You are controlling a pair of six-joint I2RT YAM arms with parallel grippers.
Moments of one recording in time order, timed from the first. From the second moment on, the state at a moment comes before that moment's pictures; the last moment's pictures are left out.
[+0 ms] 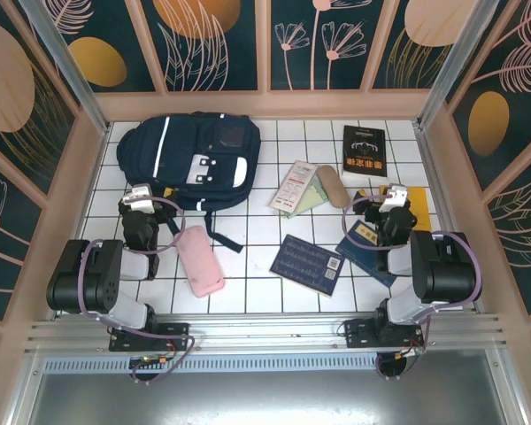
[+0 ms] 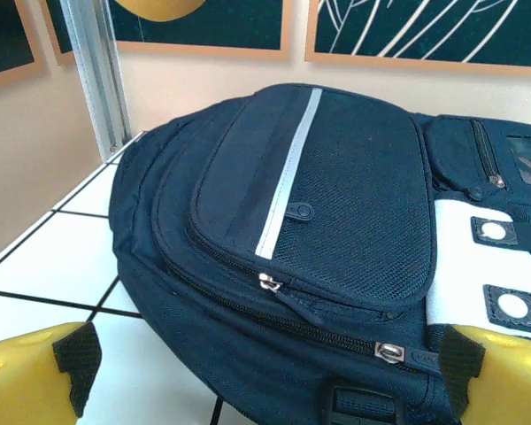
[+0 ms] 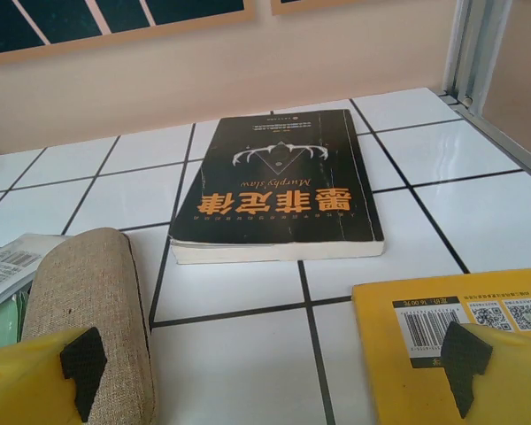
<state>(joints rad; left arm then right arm) -0.01 1.53 0.23 1.16 -0.13 -0.08 -0.04 1.54 0.23 1.12 -0.03 0.12</state>
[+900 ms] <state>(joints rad) -0.01 1.53 0.23 1.16 -0.13 -0.08 -0.04 1.54 0.23 1.12 -0.03 0.12</state>
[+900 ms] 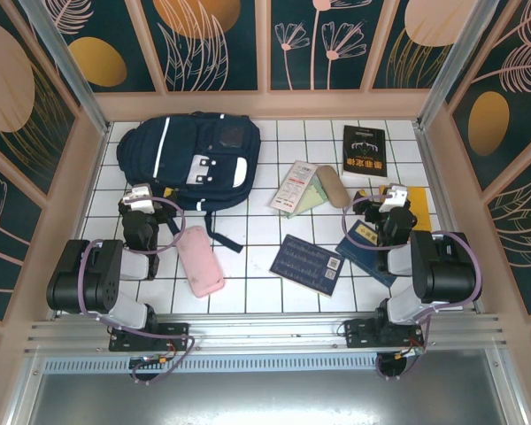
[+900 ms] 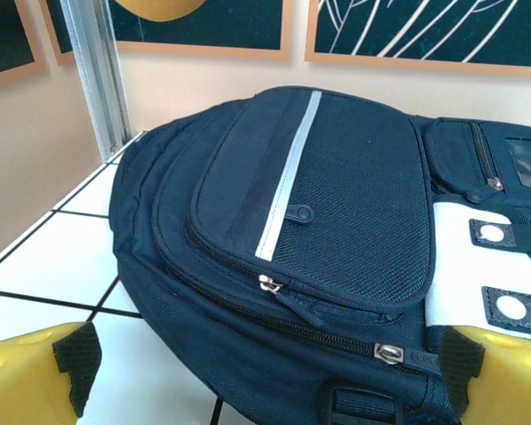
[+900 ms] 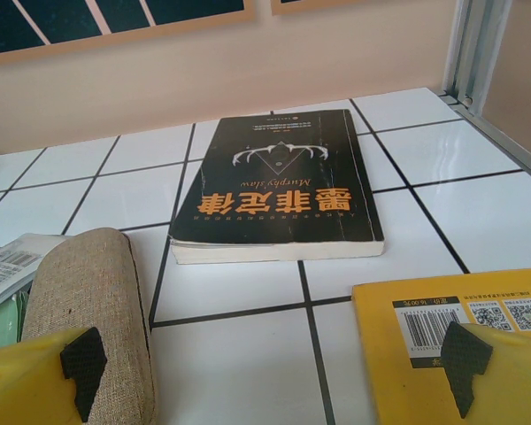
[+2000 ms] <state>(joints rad) -0.12 1.46 1.11 -0.11 -0.54 -0.53 0.47 1.01 0.95 0.02 0.10 0.42</state>
